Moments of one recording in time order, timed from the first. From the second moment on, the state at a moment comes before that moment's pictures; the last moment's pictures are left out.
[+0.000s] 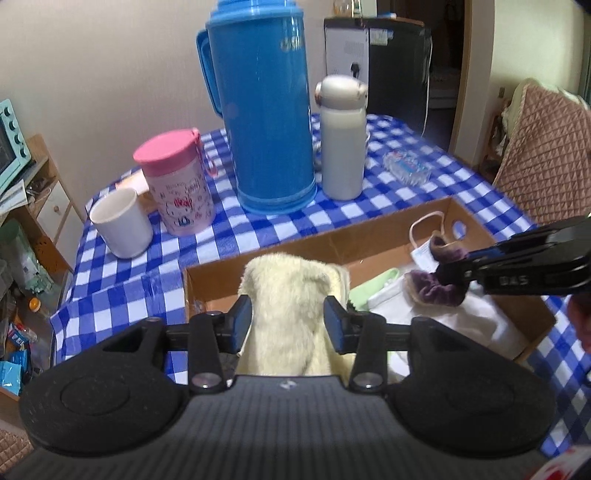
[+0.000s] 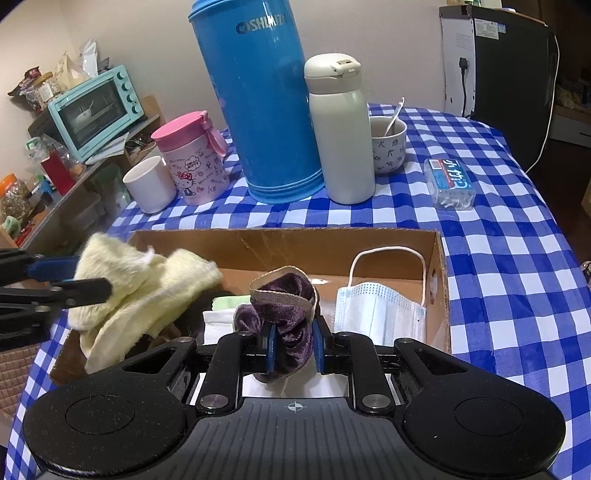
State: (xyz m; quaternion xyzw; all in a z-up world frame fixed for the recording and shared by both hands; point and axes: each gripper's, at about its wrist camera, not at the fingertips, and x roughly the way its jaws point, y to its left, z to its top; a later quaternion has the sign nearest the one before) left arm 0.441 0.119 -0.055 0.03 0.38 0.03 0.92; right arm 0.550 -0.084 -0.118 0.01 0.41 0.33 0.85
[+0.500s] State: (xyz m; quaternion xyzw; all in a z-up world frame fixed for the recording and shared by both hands) left arm 0.460 0.124 -0.099 0.00 0.43 0.04 0.90; right arm 0.550 -0.079 -0.119 -0.01 0.40 0.33 0.86
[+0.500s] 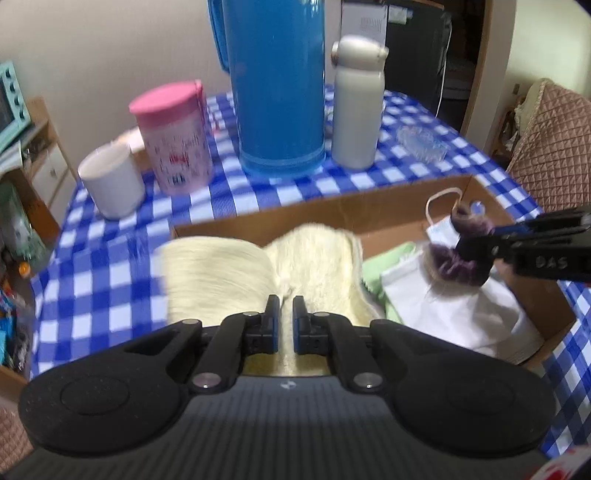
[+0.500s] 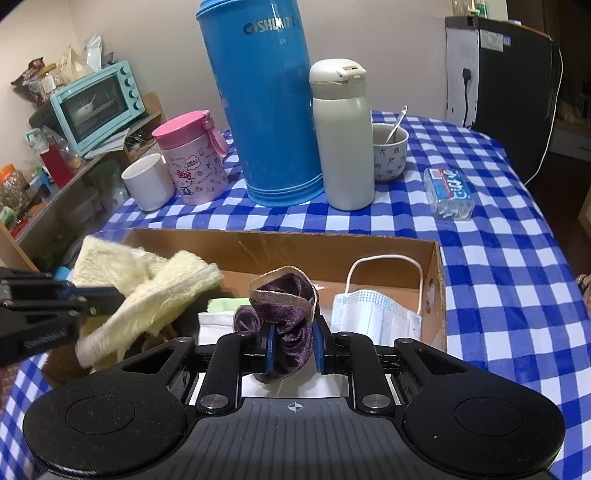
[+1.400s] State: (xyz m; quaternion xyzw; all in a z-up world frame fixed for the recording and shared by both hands) left arm 0.407 0.134 -0.066 -0.01 0.37 0.12 0.92; right arm 0.508 -0.110 -0.103 -0.01 0.37 0.32 0.87
